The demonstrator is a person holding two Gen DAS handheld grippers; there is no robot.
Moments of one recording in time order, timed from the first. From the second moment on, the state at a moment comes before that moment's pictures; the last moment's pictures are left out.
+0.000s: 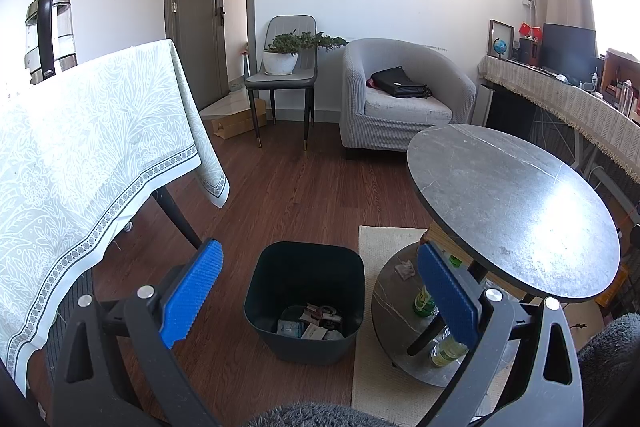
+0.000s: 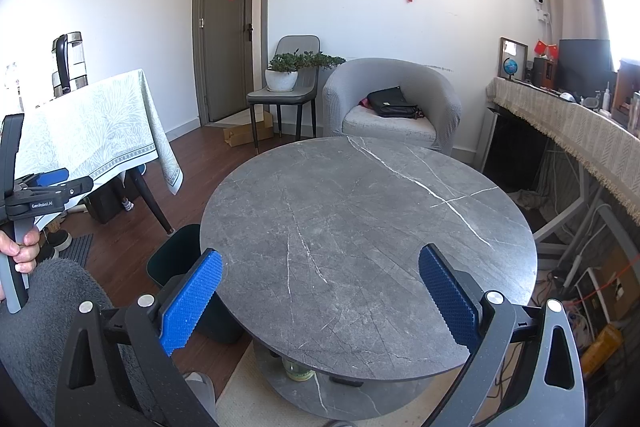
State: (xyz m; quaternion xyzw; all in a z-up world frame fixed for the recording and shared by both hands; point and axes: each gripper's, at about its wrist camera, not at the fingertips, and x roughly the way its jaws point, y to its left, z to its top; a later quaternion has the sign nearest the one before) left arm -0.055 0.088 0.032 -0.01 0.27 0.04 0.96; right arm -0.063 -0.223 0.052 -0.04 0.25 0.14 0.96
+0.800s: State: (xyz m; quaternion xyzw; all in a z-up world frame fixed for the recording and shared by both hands) left arm -0.055 0.089 0.030 -0.01 0.28 0.04 0.96; right arm -0.064 -0.222 0.050 -0.04 0.25 0.14 0.96
